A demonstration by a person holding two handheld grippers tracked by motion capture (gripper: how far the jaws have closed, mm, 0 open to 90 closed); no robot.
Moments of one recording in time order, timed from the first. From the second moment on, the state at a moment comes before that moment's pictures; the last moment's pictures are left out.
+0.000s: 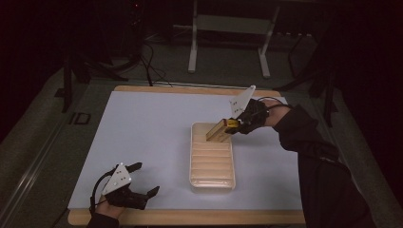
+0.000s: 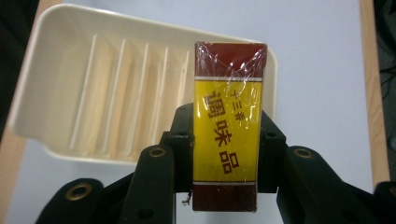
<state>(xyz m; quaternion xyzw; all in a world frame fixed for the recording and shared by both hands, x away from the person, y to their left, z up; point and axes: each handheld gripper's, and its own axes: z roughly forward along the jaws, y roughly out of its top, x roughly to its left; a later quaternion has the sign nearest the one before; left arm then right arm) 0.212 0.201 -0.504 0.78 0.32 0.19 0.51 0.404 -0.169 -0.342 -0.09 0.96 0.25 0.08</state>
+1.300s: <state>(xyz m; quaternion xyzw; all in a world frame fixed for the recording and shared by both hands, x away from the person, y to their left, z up) 0.212 0.201 -0.504 0.78 0.31 0.19 0.51 0.436 -0.145 -0.406 -0.08 0.96 0.25 0.05</state>
